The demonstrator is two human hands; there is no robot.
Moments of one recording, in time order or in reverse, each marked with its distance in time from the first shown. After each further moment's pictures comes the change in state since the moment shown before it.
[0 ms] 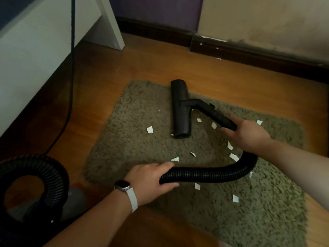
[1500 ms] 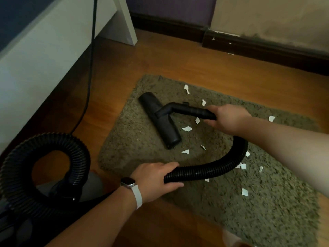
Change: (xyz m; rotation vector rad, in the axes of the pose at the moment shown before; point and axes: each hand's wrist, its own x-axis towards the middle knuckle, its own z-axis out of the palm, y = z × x) left_hand -0.029 -0.004 0.004 -0.050 -0.024 -0.018; right_hand 0.020 -0.078 0.001 -0.396 -0.017 -0.360
